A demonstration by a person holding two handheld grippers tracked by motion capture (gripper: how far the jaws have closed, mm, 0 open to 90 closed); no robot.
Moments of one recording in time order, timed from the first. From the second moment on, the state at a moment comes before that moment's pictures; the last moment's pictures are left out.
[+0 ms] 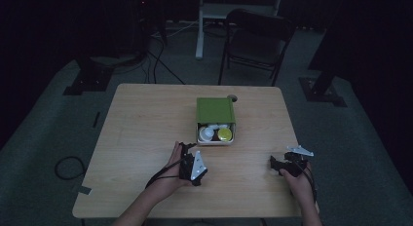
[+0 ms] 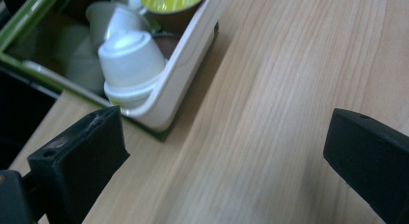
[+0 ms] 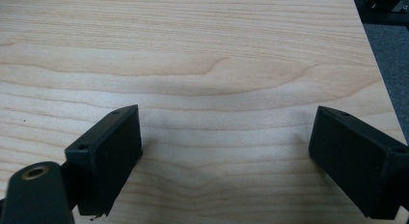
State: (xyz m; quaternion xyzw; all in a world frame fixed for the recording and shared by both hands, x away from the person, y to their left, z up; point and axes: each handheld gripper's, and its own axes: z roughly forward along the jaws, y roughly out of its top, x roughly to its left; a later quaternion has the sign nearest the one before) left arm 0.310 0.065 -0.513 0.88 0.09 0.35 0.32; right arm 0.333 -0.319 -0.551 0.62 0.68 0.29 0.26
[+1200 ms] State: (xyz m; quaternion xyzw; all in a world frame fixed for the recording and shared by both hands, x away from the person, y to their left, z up) left arm 0.338 0.016 -0.526 0.86 0.01 0.43 0.26; right arm 0.332 -0.320 -0.551 0.62 0.68 0.30 0.26
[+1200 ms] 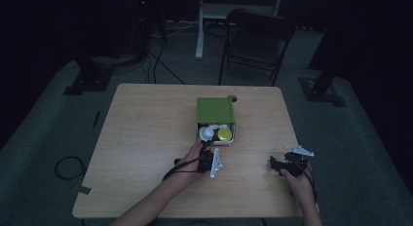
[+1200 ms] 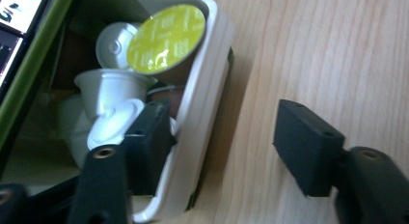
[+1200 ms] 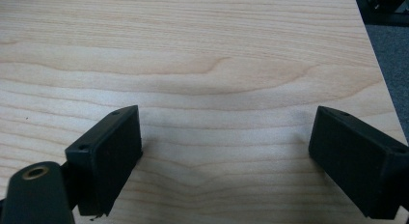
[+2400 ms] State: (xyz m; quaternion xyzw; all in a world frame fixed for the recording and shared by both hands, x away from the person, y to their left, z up) left arm 0.343 0.001 -0.533 0.84 -0.07 0.51 0.15; right arm 0.332 -0.320 -0.551 0.62 0.68 0.30 0.26
